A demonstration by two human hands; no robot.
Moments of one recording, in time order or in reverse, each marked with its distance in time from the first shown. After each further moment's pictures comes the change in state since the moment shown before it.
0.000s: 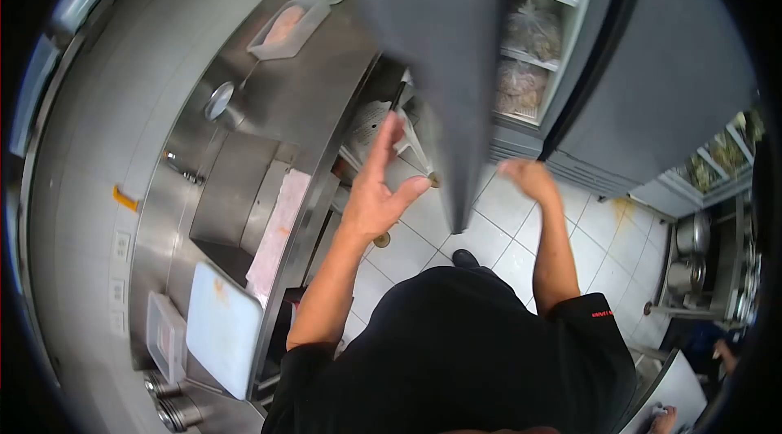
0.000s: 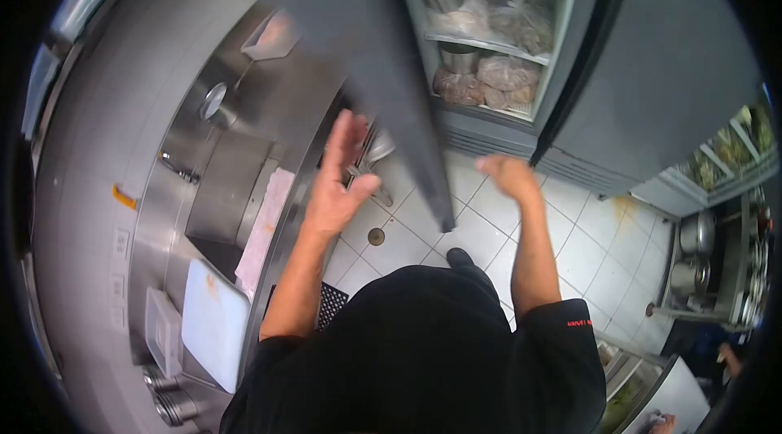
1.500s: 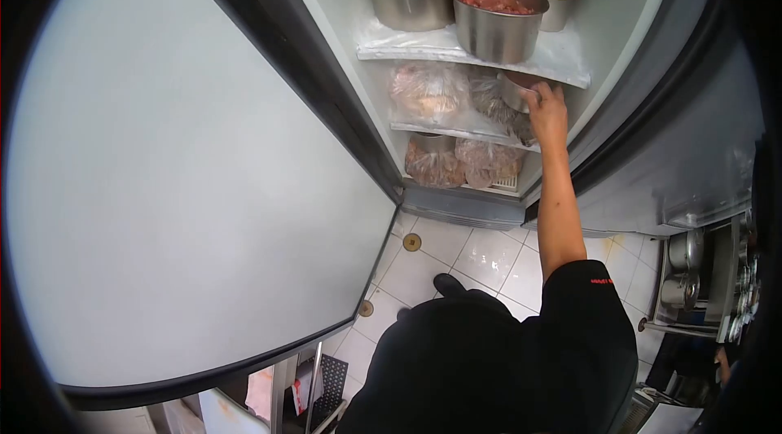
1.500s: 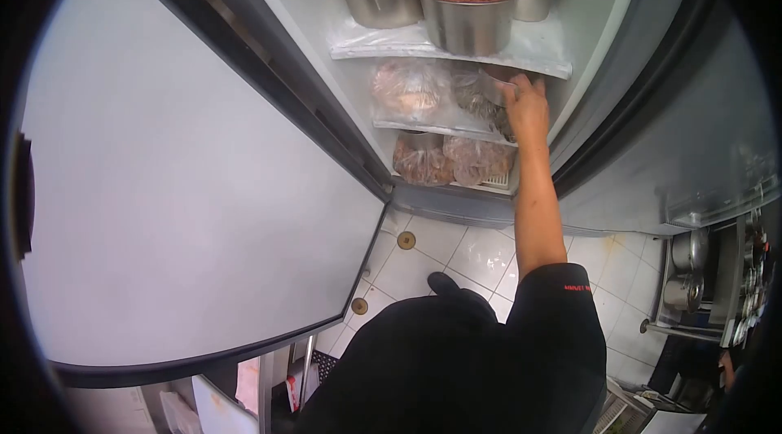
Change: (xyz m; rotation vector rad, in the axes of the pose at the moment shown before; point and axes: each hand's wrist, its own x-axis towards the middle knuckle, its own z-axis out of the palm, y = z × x) left_hand -0.154 -0.315 0.108 0.132 0.490 -1.216; right_hand 0.369 0.054 -0.187 -0.100 0.908 -0.032
